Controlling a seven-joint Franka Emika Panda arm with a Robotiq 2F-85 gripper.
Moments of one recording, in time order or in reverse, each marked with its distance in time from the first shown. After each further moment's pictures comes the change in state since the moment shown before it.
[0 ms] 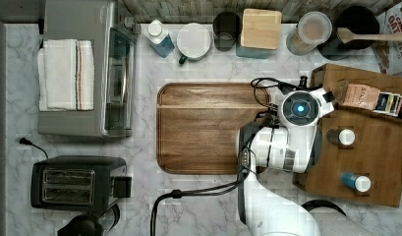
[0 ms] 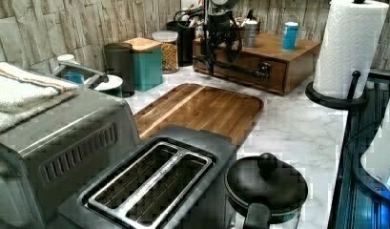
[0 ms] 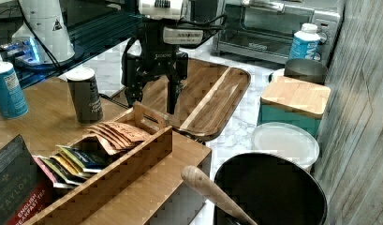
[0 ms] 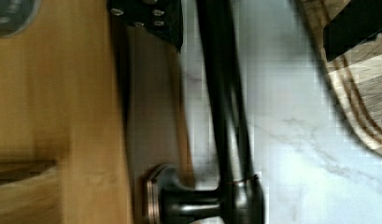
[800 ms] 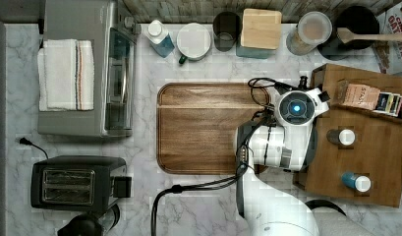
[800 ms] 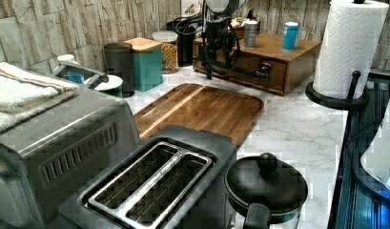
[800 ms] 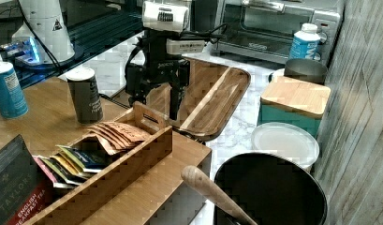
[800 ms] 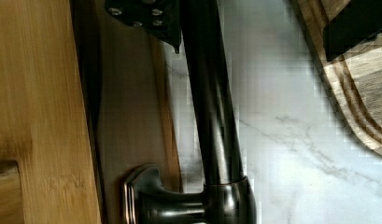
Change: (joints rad) arm 0.001 0.036 0.001 0.000 0.010 0.042 -0.003
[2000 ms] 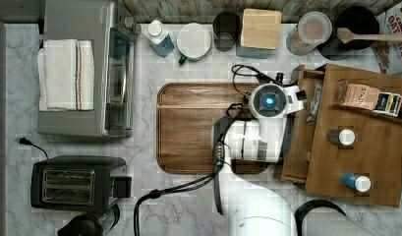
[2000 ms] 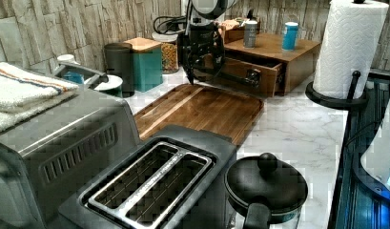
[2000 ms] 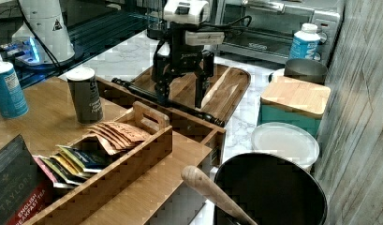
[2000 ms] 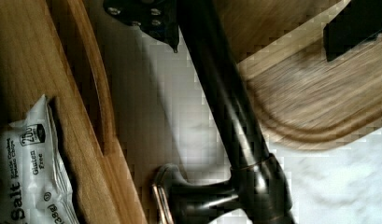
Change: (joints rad) arm 0.096 0.002 0.041 0.006 0.042 -0.017 0.262
